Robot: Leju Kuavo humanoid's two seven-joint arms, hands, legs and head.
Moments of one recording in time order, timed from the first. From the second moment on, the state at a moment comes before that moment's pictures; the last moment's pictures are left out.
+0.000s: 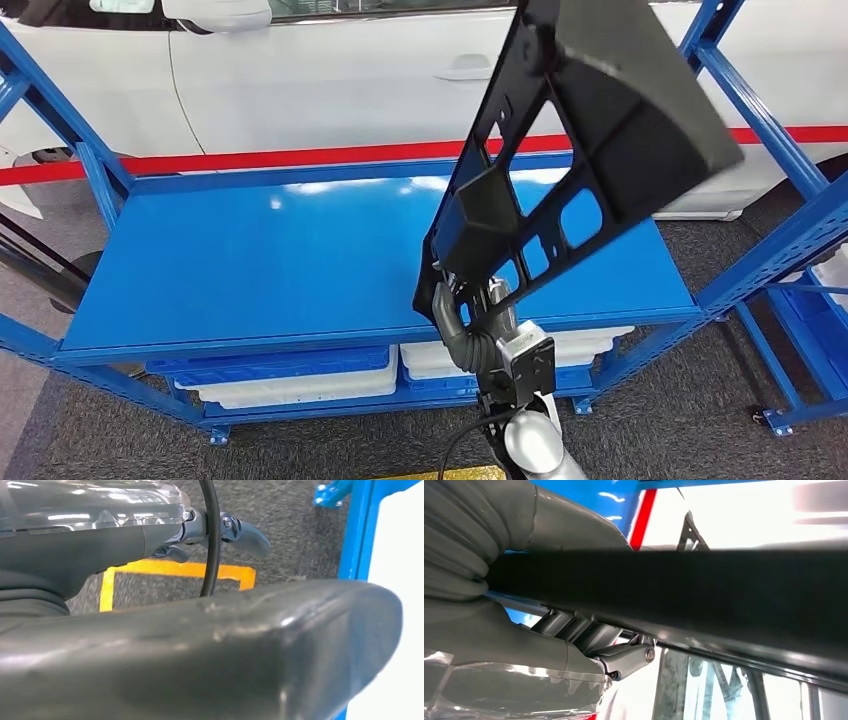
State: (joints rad) left arm -0.08 -0.20 1.05 -0.22 -0.82 0.16 -0.60; right arm -0.14 0.13 0.51 -1.64 0.06 -0.29 -0.37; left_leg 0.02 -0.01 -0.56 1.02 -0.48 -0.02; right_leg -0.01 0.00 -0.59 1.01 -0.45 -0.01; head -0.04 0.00
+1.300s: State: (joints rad) left arm -0.08 -0.27 1.13 -0.27 -0.81 0.20 -0.57; right arm 0.16 0.12 0.45 -1.79 0.16 -0.20 -0.50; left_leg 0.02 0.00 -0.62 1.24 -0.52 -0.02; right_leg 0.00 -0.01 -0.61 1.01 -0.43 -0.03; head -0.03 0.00
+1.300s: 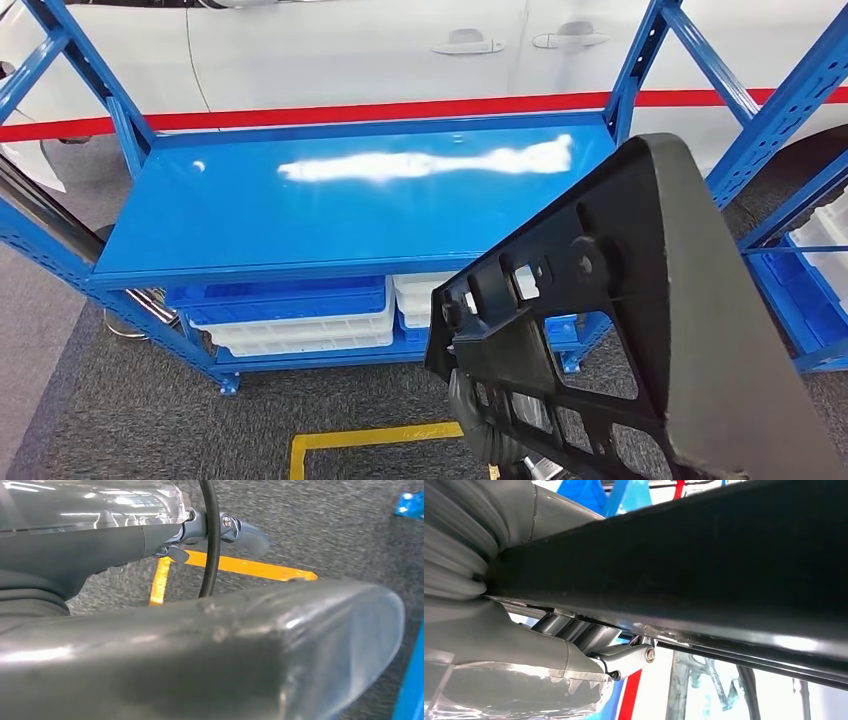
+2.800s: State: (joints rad) left arm -0.08 -0.19 1.20 -0.30 -0.78 0.16 -0.63; right arm 0.36 0.11 0.33 -1.89 0.10 -0.16 -0.58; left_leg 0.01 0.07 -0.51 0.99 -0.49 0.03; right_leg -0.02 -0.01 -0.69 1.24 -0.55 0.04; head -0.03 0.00
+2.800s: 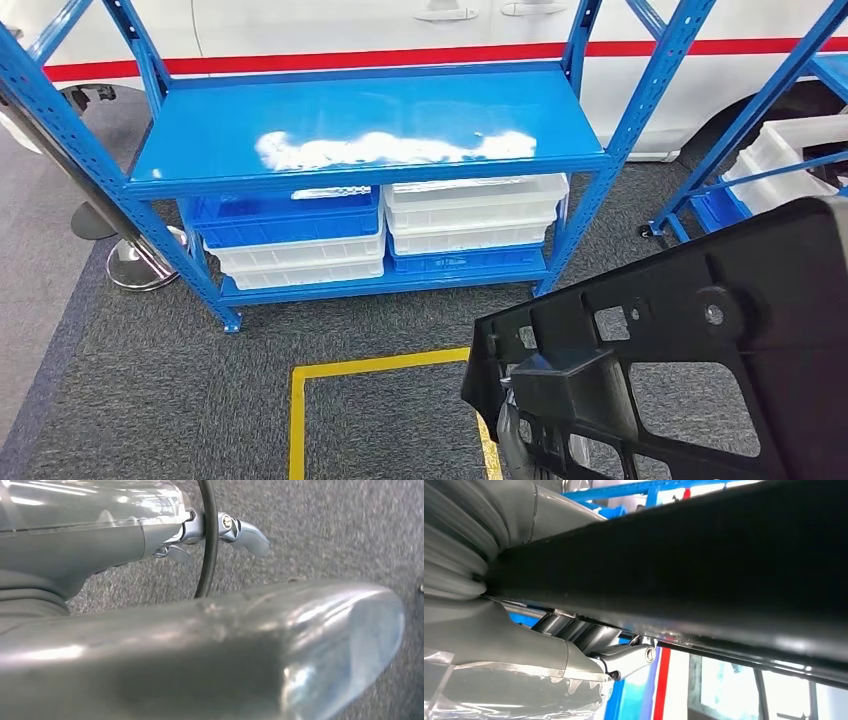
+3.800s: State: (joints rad) left arm -0.07 -0.19 1.19 -0.27 -0.85 0.22 -0.45; right arm 0.45 0.12 0.27 -1.91 0.16 -0.14 -0.59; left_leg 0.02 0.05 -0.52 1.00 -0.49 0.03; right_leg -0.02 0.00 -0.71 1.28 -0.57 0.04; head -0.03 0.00
